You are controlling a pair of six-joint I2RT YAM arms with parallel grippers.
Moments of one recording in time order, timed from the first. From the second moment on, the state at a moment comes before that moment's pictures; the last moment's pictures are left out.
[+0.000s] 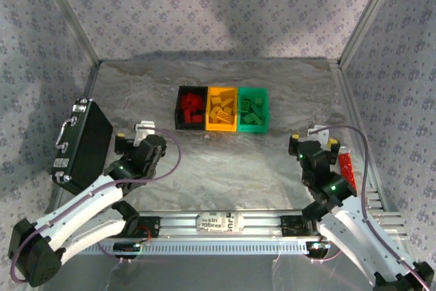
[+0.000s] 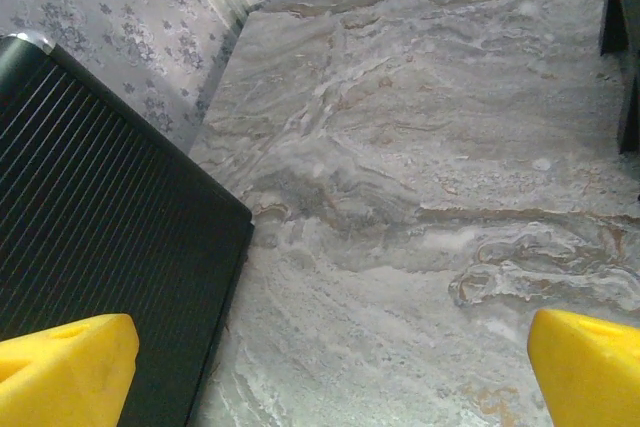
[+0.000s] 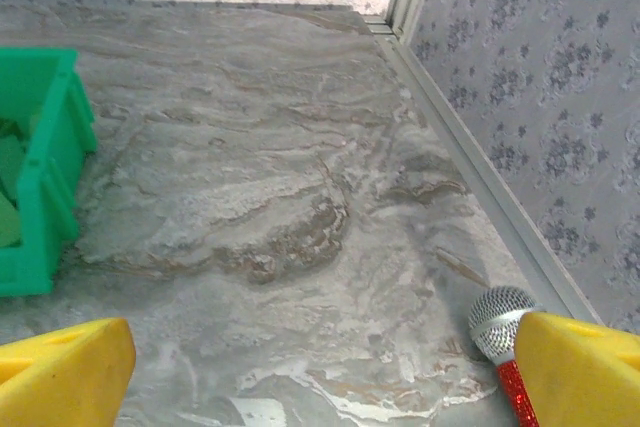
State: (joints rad) left arm -0.70 0.82 0.53 -0.45 -0.94 -0.21; right arm 0.51 0.52 0.44 -0.49 0.75 0.23
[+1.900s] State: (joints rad) left arm -0.58 0.66 0.23 -0.13 -0.96 -0.15; right arm 0.31 0.35 0.17 -0.28 0.67 0.19
